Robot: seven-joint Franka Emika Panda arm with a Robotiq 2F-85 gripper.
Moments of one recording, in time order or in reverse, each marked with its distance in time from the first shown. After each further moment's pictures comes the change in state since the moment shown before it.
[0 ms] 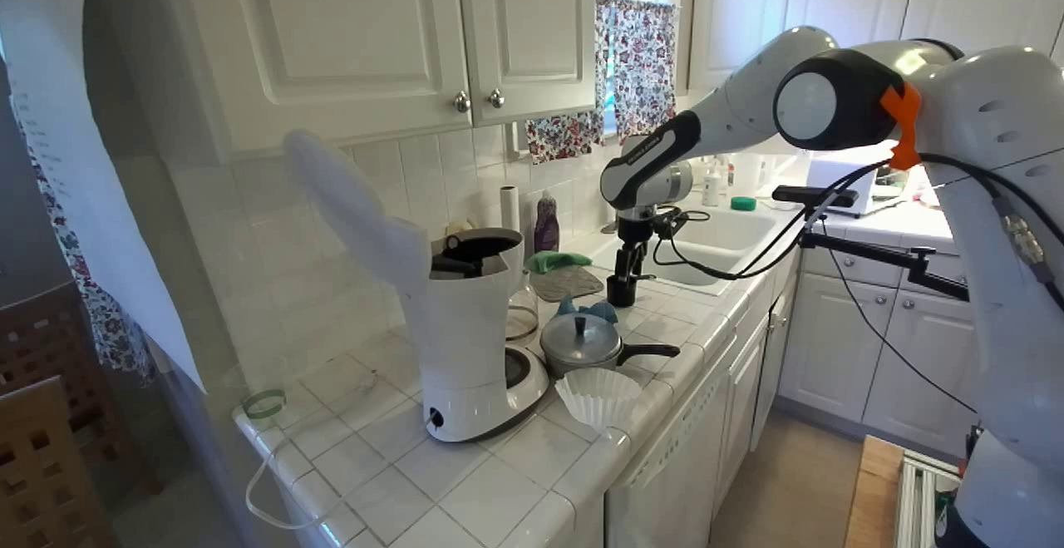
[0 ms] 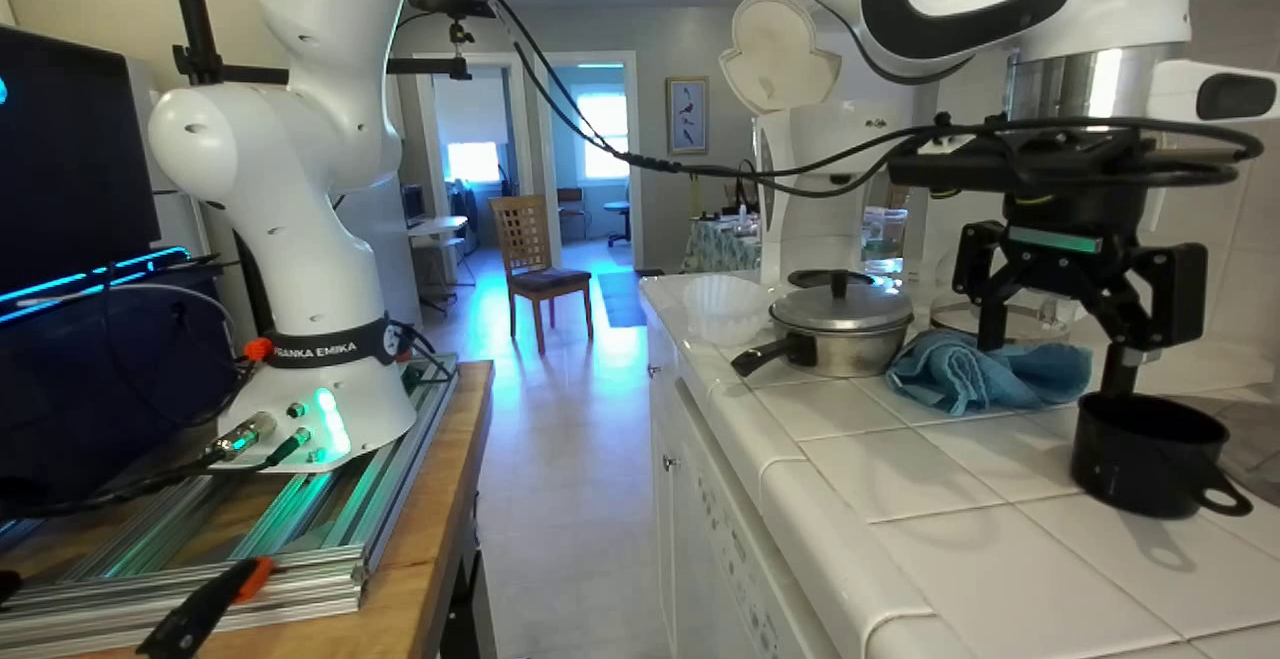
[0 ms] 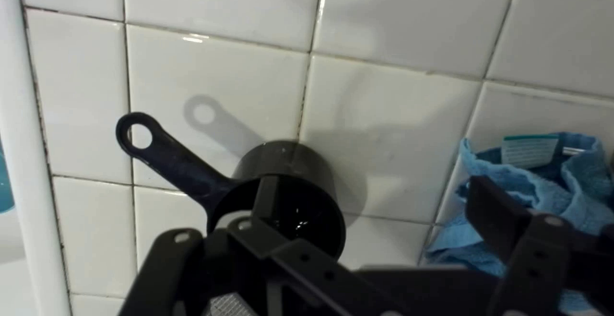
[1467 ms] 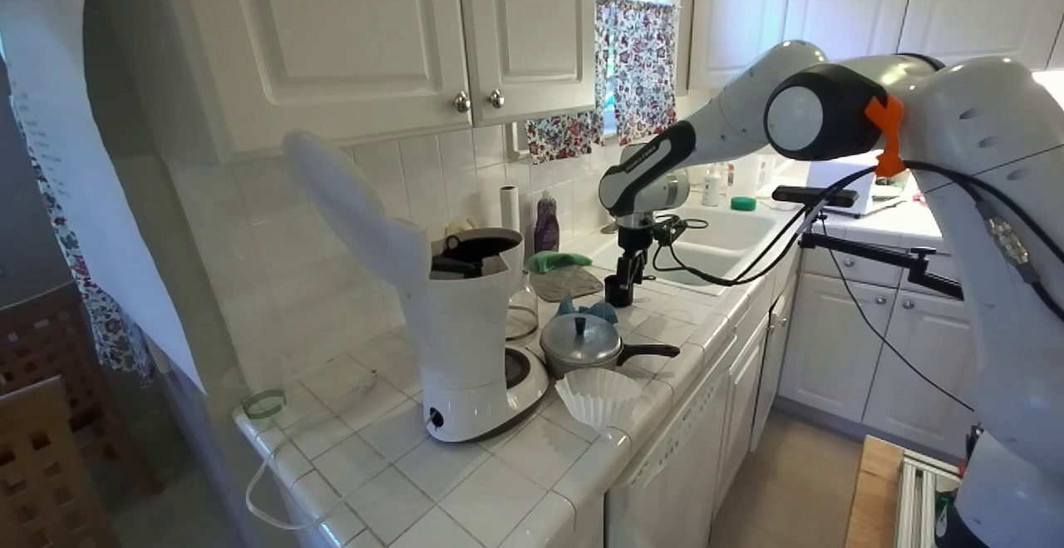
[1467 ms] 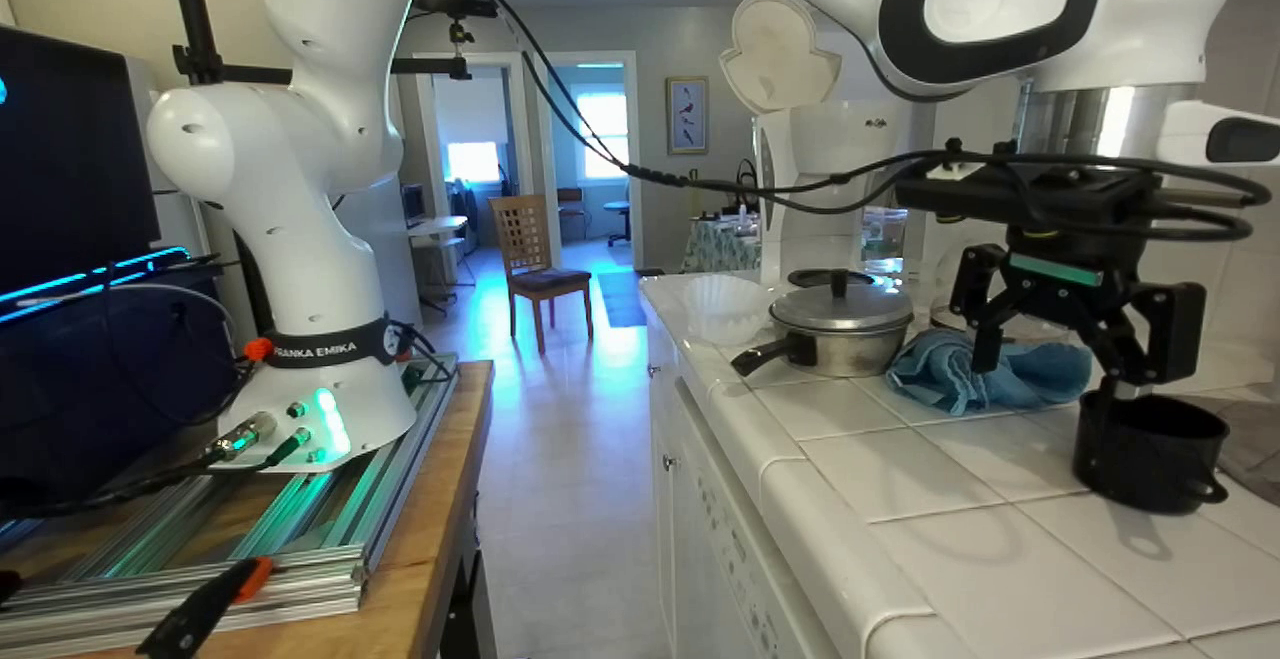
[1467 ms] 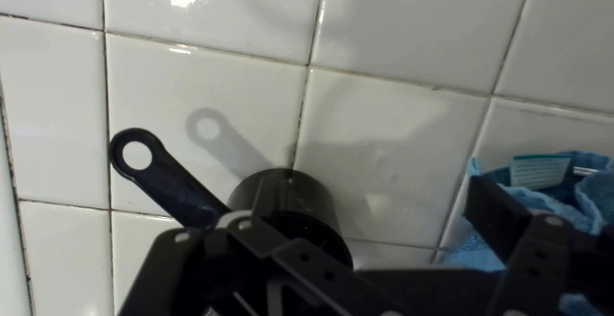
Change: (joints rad) arm -0.019 0.055 0.016 0.046 0.000 -0.045 -0.016
